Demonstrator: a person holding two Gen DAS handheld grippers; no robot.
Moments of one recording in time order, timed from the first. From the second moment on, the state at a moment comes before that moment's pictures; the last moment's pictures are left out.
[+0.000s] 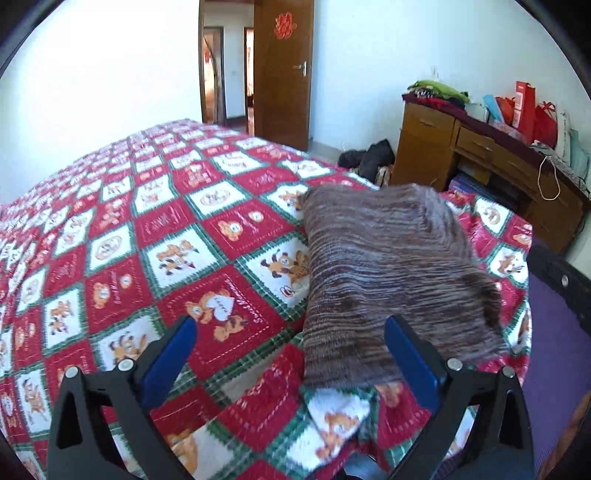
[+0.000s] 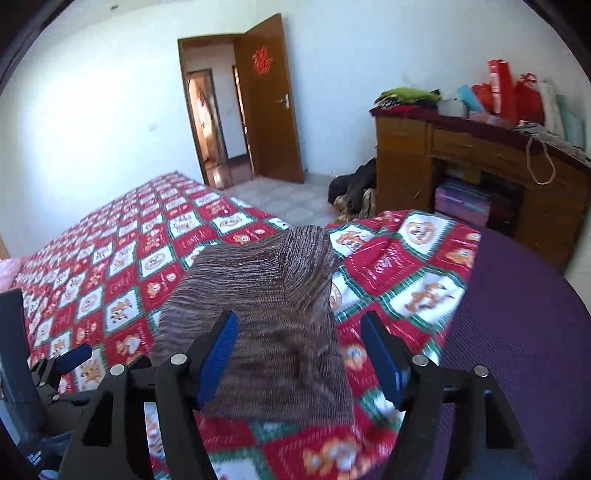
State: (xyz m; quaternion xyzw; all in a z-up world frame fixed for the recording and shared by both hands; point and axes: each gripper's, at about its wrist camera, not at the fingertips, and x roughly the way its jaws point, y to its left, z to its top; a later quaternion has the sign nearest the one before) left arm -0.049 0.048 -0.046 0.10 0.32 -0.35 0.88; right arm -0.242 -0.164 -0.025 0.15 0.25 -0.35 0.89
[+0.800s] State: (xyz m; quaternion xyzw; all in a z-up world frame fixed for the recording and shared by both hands) left arm -0.130 0.099 0.019 0.10 0.19 -0.30 0.93; right arm -0.314 -0.085 0.020 0.15 0.11 -0.35 0.92
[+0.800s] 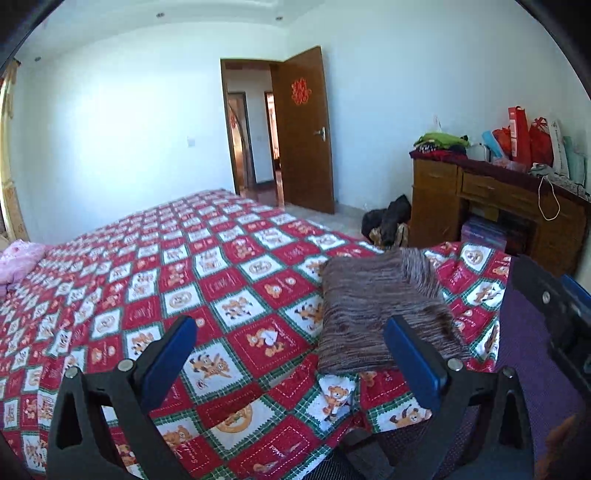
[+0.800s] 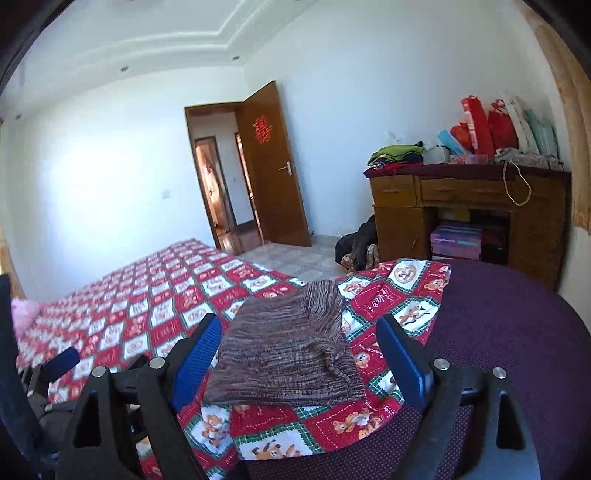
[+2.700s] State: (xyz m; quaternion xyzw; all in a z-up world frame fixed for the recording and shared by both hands) left arm -0.143 0.096 0.027 0.11 0.18 -0.31 0.93; right arm -0.331 -0.083 0.033 0.14 0.08 -0.39 0.91
